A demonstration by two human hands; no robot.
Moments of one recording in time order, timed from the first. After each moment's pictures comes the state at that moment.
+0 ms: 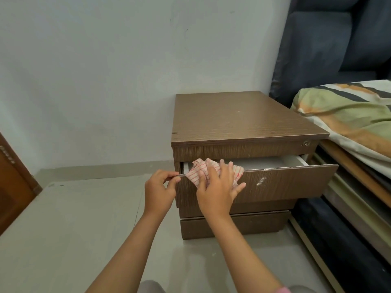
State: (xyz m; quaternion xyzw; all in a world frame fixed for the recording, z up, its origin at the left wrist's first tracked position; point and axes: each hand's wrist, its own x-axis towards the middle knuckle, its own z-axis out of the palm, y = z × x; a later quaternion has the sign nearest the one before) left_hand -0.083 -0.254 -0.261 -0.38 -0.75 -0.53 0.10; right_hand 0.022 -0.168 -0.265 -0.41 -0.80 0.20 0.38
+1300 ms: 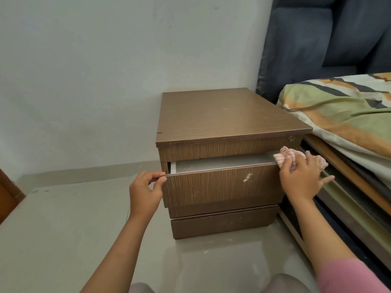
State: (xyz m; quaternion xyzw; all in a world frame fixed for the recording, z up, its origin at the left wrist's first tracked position) left_hand -0.082 -0.252 -0.264 -0.37 -0.73 -0.56 0.10; right_hand 0.175 0.009 -0.264 -0.59 -0.69 0.06 0.42
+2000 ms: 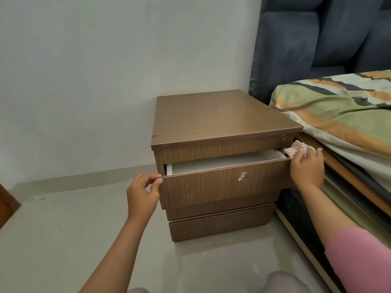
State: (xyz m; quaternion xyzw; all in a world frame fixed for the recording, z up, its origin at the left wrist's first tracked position) left_hand -0.082 -0.251 -0.263 -0.37 -0.73 -0.56 0.09; right_hand 0.198 0.051 -0.256 -0.60 -0.64 0.15 0.46
